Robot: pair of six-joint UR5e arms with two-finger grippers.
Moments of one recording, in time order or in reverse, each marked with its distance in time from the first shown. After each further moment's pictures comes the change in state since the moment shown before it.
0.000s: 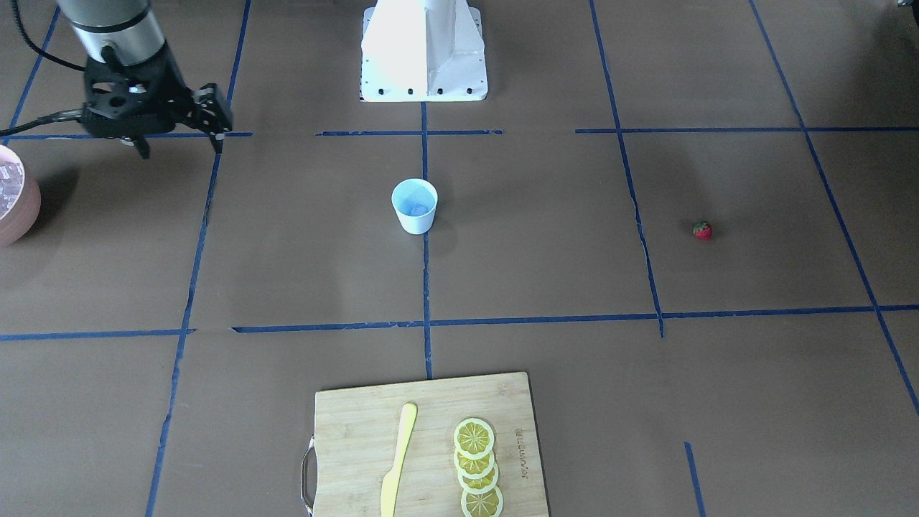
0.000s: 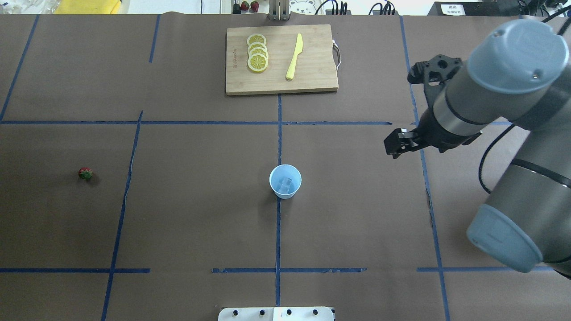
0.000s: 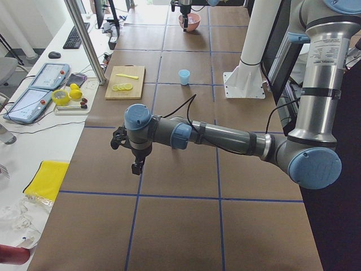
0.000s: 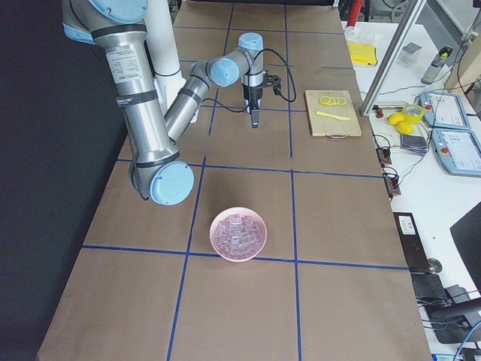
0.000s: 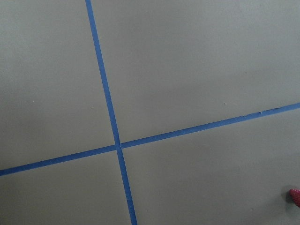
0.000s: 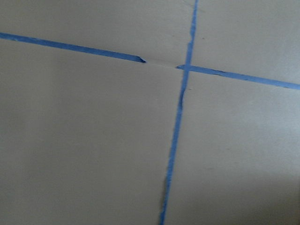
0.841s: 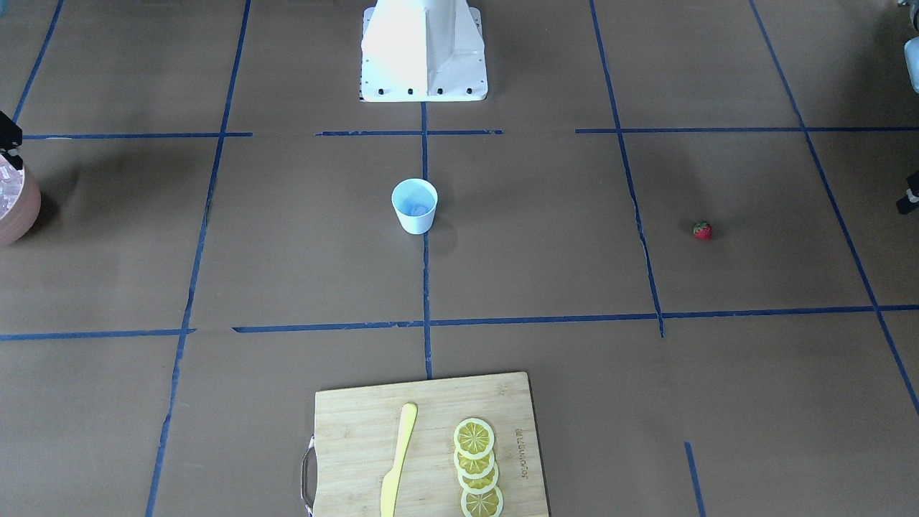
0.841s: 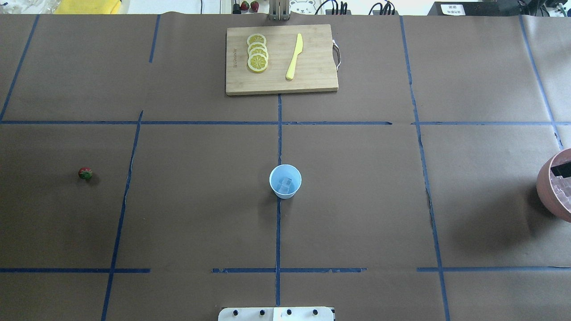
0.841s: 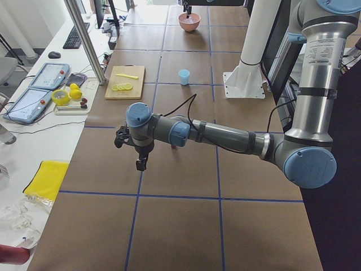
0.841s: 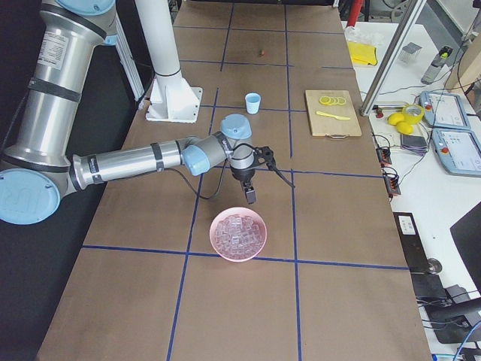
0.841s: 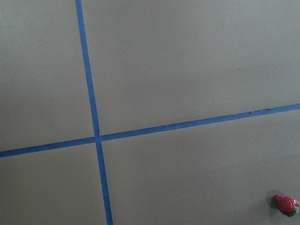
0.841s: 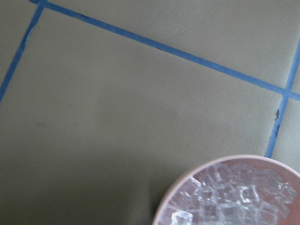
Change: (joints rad) left arm 0.075 0.002 -0.007 -0.009 0.001 -0.116; right arm 0.343 -0.531 -0.237 0.668 0.174 -0.498
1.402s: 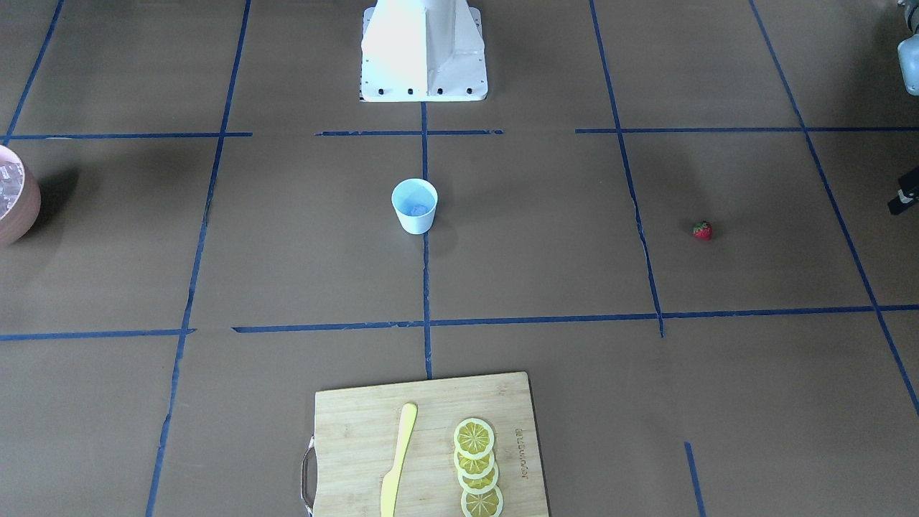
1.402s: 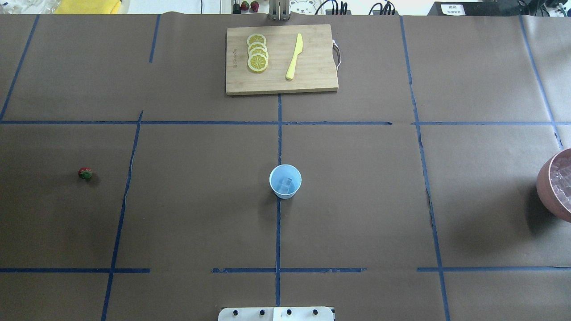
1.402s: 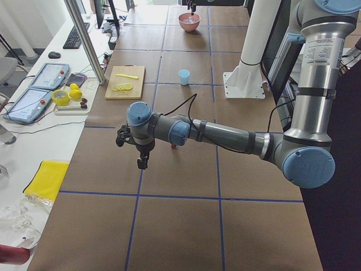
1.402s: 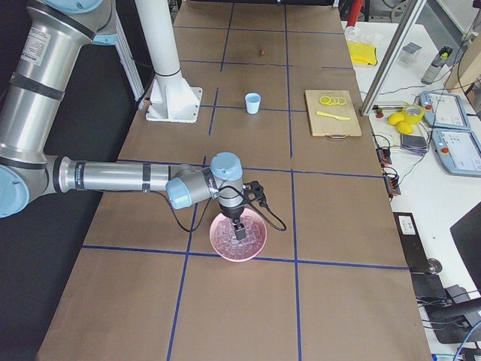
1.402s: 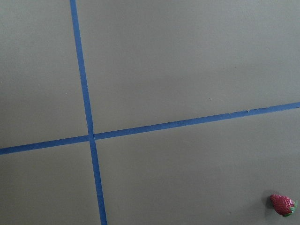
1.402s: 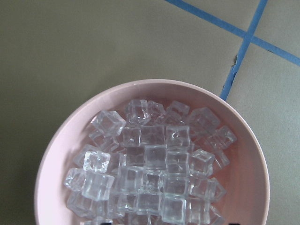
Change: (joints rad) left arm 0.011 0.001 -0.003 -0.001 -0.001 -0.007; right arm 0.085 -0.048 -0.138 0.049 0.027 -0.196
